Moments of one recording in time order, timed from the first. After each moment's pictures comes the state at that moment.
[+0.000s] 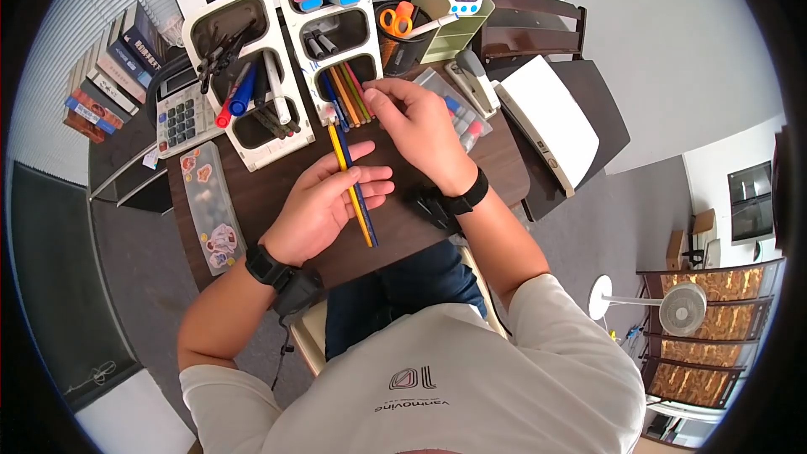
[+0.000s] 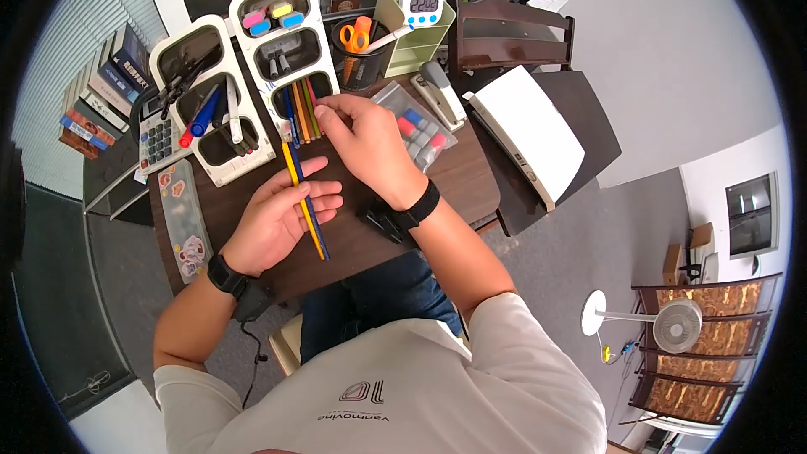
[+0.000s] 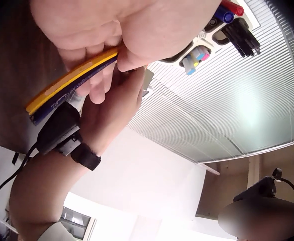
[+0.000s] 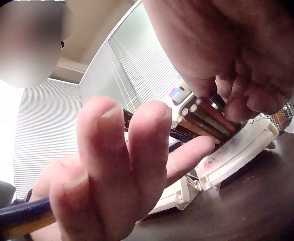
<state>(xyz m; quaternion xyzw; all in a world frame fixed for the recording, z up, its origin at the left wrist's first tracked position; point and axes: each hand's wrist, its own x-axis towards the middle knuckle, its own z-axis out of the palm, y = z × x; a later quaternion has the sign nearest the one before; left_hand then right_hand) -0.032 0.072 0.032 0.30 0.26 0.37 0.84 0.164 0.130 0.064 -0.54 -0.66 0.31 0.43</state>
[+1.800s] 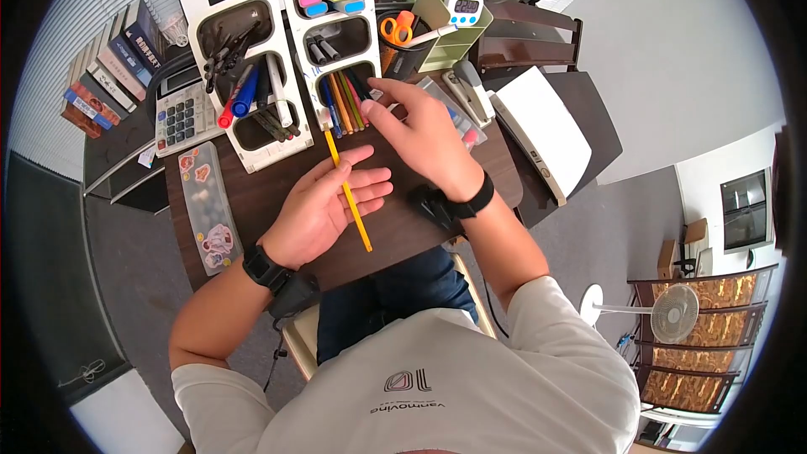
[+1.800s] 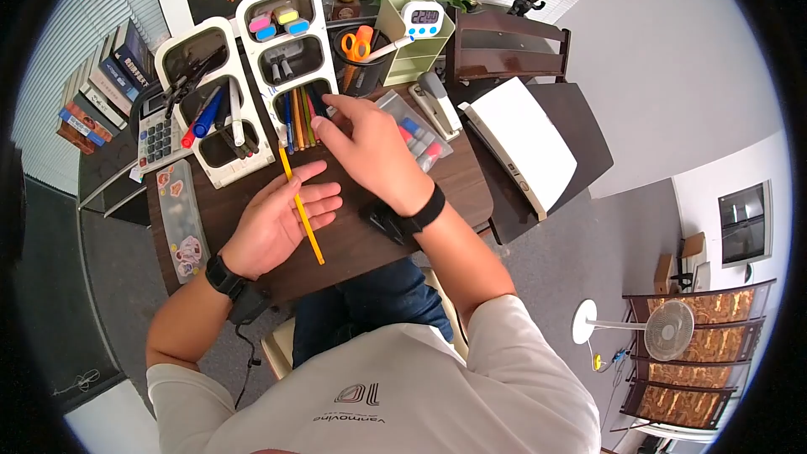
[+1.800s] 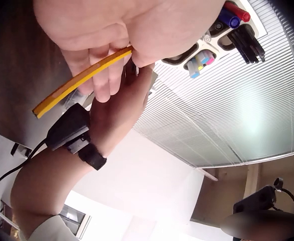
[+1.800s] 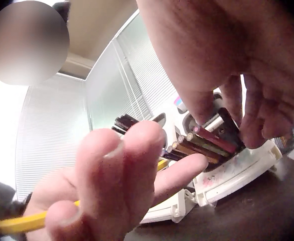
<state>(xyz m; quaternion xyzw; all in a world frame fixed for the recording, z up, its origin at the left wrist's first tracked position) -0.031 0.072 0.029 0.28 0.22 0.38 0.85 0.169 0.128 0.076 -0.53 -0.70 0.26 0.39</state>
